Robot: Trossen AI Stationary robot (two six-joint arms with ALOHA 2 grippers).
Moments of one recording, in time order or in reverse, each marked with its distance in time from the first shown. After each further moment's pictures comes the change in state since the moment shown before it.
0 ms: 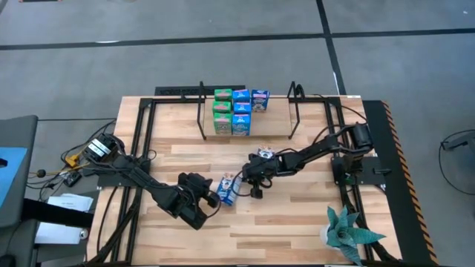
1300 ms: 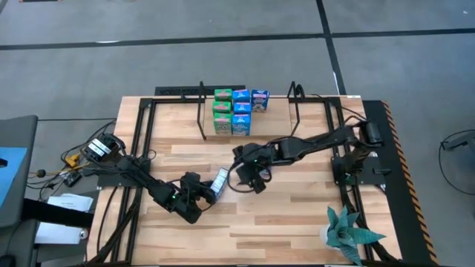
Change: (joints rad) left arm 0.028 -0.001 -0.199 0.401 0.022 -0.018; right arm -0.006 -0.070 0.363 -0.410 -0.155 -0.660
